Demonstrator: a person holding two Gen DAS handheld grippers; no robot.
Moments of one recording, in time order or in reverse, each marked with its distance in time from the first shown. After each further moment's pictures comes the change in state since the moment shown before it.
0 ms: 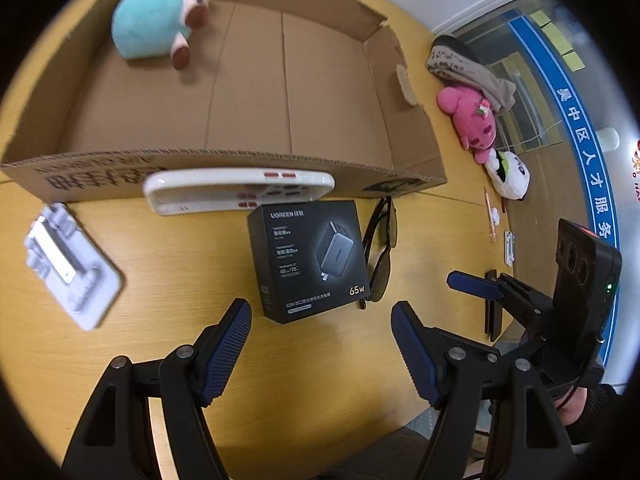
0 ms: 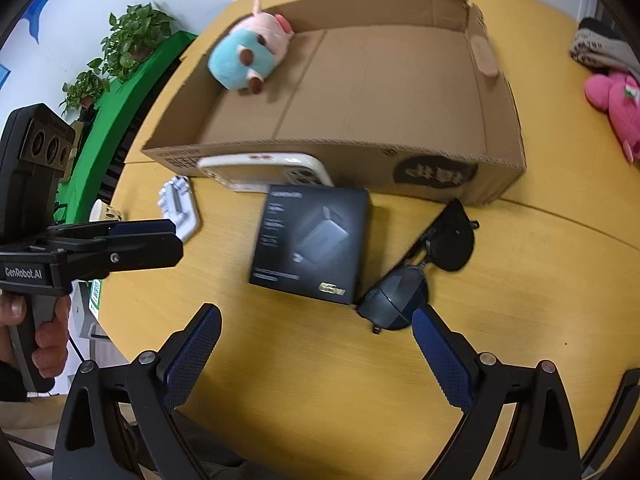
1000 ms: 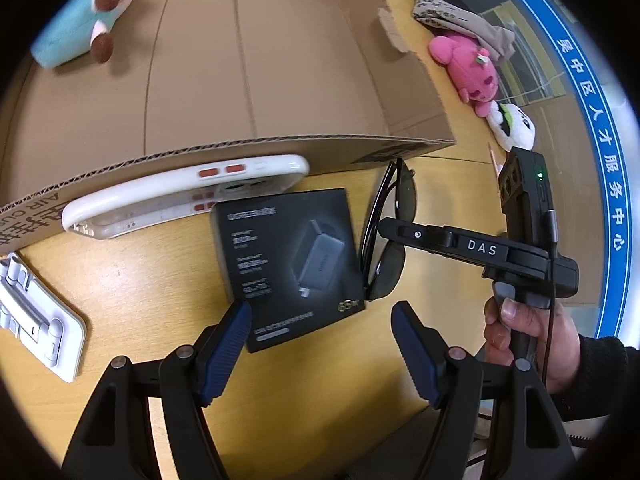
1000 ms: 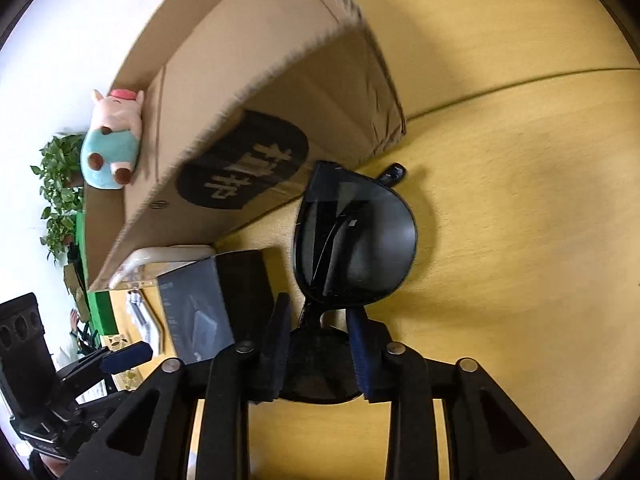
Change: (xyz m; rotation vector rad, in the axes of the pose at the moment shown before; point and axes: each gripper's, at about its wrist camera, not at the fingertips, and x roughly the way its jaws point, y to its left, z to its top) left arm 0.046 -0.028 0.018 0.128 0.126 0.008; right arm 0.074 -0.112 0.028 0.538 0.013 0.142
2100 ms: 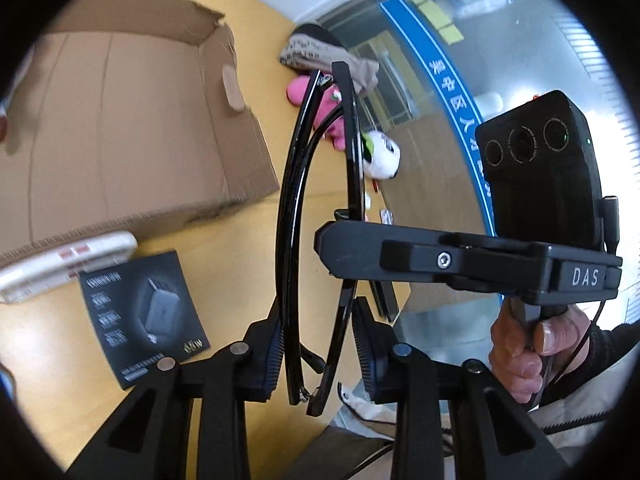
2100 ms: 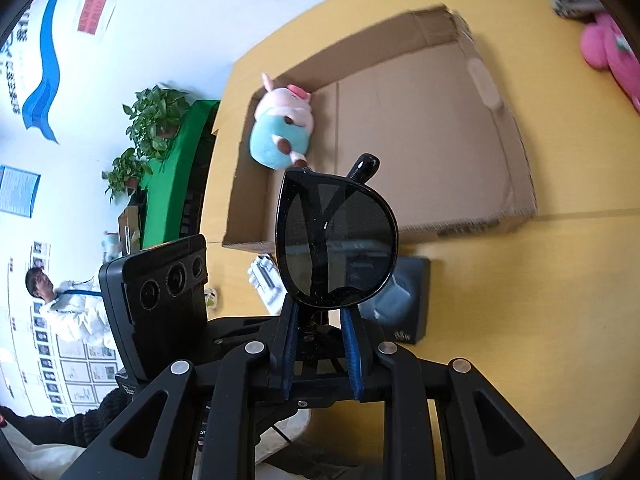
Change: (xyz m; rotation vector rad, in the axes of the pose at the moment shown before) left arm -0.049 -0.051 0.006 0.119 -0.167 -0.425; right arm -0.133 0.136 -0.017 -0.304 -0.022 0.159
